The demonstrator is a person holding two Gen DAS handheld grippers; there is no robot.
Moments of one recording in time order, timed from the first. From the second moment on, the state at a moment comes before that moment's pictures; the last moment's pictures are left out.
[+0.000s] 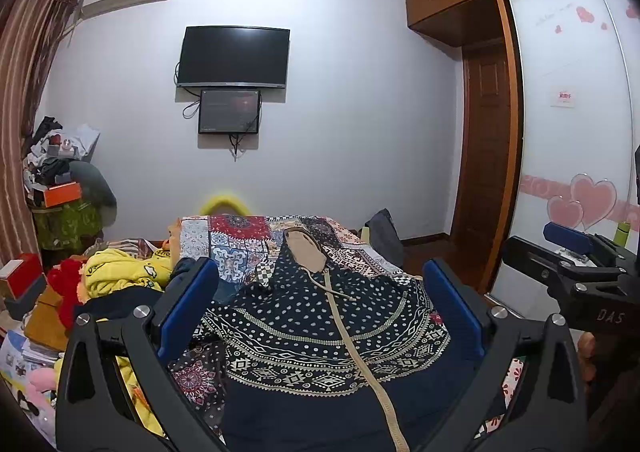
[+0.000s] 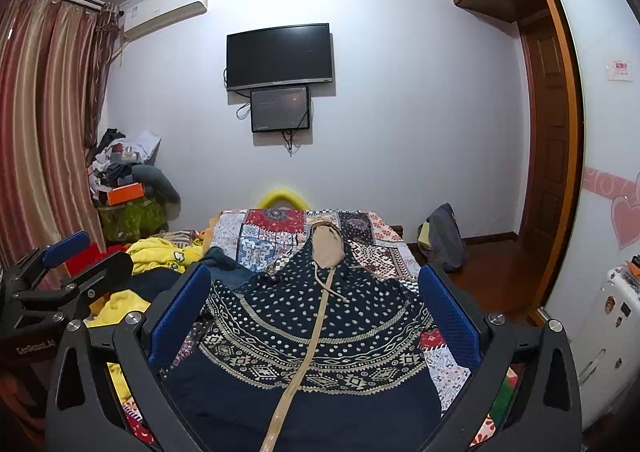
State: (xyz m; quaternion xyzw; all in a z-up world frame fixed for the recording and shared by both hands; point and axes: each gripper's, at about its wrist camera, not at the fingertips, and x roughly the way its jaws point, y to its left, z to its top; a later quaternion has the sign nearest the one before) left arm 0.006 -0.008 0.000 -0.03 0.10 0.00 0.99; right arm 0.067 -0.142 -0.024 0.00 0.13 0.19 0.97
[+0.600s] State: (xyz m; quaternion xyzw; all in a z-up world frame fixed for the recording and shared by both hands) left arm 0.005 -0.011 -0.004 -0.03 0.10 0.00 0.99; right arm 0.070 -0.142 -0.024 0.00 0.13 0.19 0.97
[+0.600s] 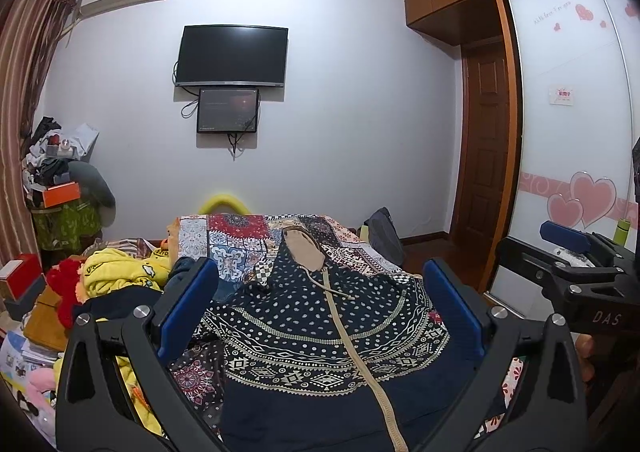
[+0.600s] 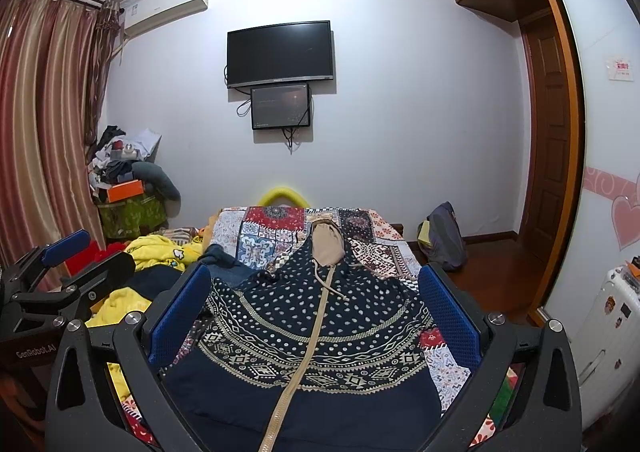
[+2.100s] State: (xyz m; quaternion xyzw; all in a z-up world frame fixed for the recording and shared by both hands) left arm 0.025 0.001 -0.005 -0.03 0.11 -0.01 0.99; right arm 0.086 -0.141 -0.028 0.00 0.14 0.18 0.97
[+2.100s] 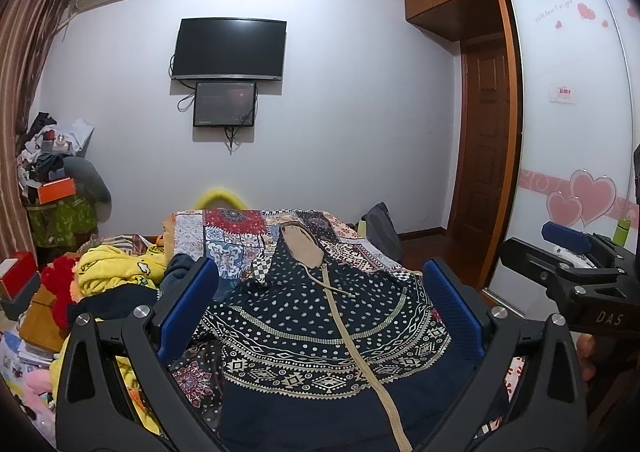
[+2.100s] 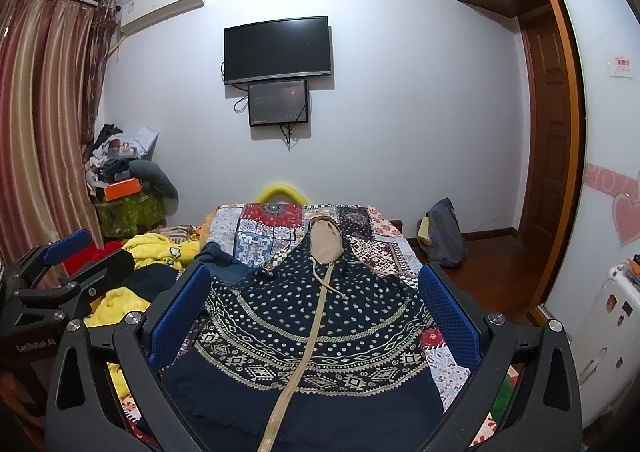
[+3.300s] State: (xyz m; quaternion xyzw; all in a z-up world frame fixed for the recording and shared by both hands) left arm 0.257 0.304 -0.211 -0.27 0.39 0.10 0.88; right arm 0.379 -0.041 -0.164 -0.08 0.39 0.19 0.90
